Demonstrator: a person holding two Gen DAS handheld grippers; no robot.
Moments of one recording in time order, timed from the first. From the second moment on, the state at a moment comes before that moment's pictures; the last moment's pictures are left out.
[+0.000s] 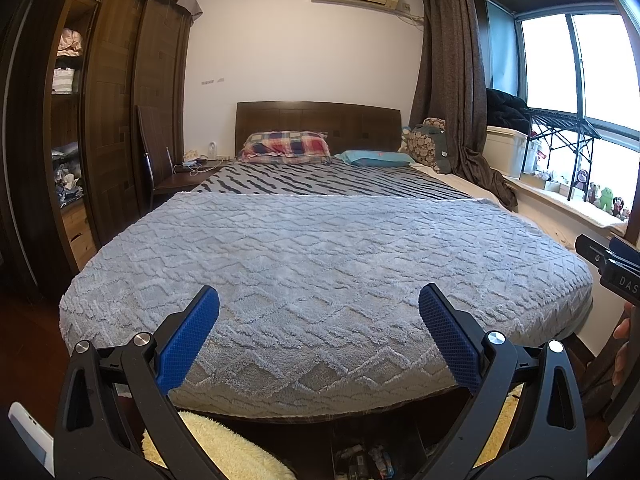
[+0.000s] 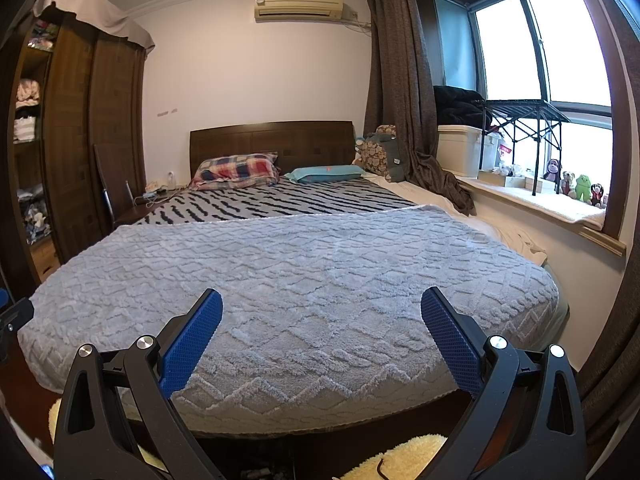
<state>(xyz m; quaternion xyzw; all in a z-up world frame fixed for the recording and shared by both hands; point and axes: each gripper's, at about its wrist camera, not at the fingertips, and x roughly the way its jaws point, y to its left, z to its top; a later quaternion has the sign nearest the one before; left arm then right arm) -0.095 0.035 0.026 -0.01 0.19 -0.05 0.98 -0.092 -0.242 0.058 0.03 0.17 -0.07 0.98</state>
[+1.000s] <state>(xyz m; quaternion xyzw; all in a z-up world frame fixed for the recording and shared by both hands) -0.096 0.043 0.029 -0.04 0.18 -0.02 0.98 -0.092 -0.246 0.056 0.03 0.17 -0.07 0.98</state>
